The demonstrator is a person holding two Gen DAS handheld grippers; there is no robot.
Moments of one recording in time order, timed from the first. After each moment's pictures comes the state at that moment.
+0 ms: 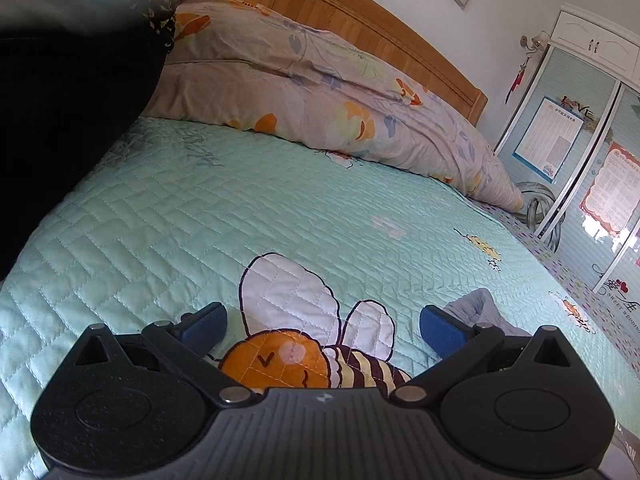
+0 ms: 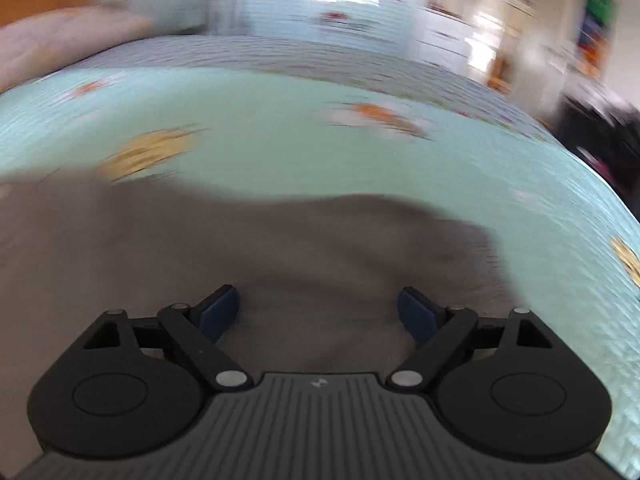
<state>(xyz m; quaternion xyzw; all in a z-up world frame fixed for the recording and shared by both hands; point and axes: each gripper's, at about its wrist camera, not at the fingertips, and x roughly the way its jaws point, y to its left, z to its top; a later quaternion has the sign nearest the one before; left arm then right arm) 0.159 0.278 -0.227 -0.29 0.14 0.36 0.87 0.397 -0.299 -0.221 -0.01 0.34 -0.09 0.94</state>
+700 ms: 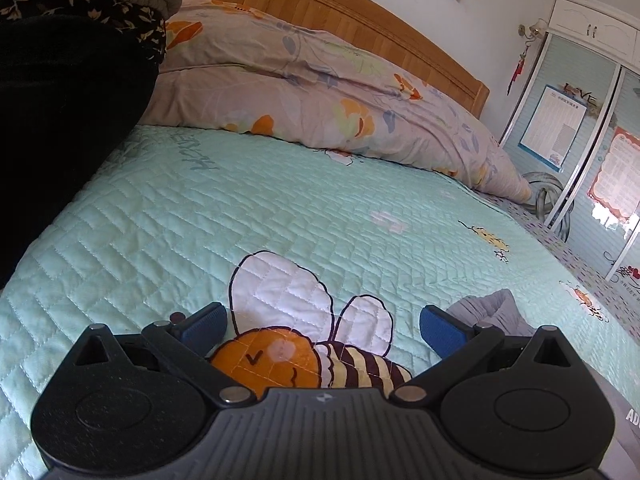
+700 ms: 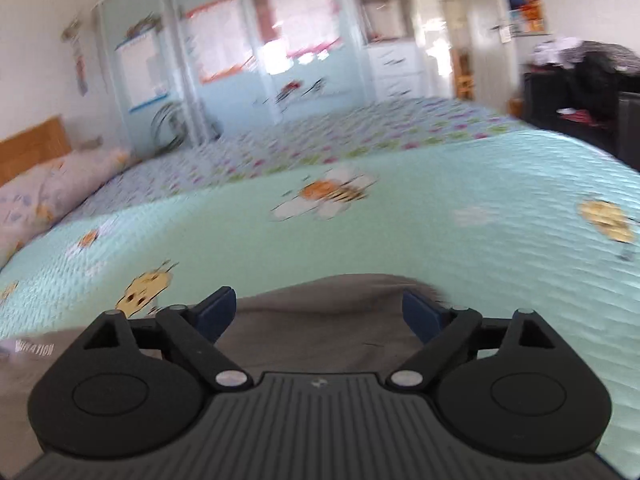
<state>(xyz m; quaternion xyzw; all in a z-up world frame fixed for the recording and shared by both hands) 0.170 0.269 -0.227 -0.27 0.15 0.37 0.88 0.260 -0.393 -0.167 0.14 0.22 -0.06 0.96</state>
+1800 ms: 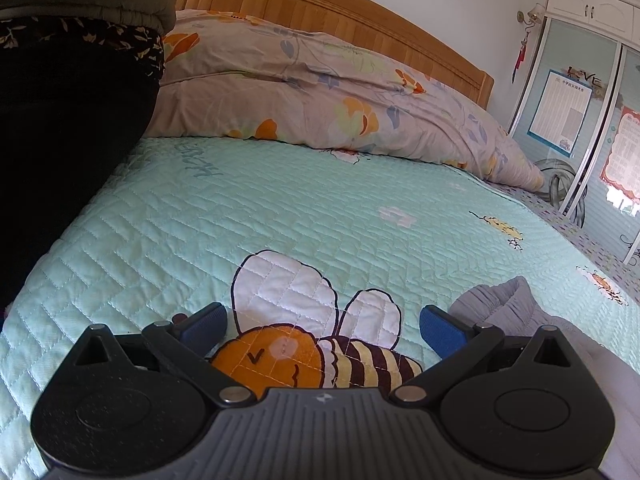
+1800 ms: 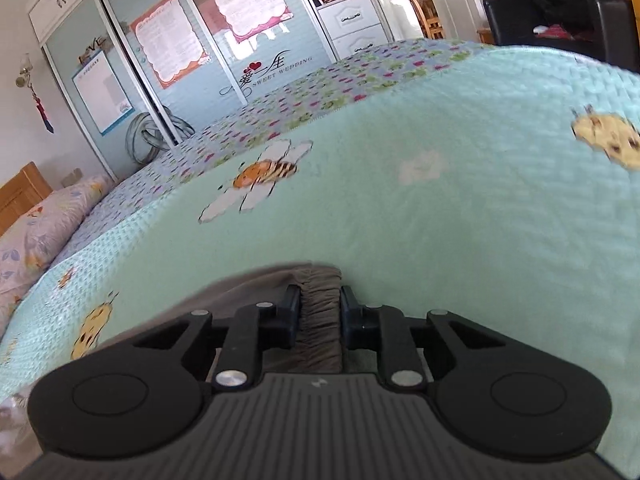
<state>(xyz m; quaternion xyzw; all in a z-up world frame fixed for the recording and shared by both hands) 0.179 0.260 -0.227 -0.23 0.17 0.40 0.87 0.373 -0.456 -0.219 0.23 0.28 -0.06 0.93</state>
